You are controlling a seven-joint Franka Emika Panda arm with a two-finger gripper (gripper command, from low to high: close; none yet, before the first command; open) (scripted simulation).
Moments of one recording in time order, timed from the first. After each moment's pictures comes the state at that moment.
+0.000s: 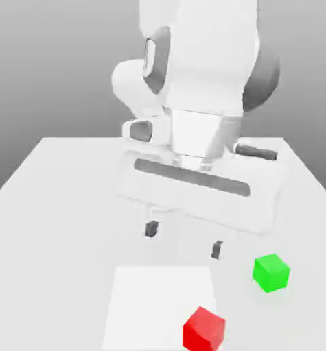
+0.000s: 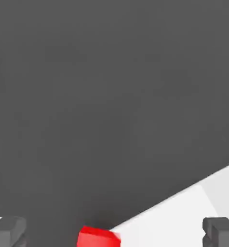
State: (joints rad) arm -0.19 0.05 0.27 -2.39 -0.23 2.57 1.57
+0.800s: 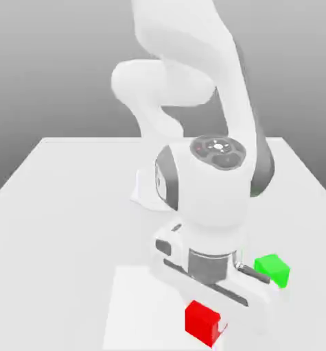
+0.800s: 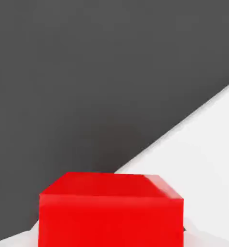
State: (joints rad) arm -0.12 0.22 0.29 -2.45 -0.13 2.66 1.73
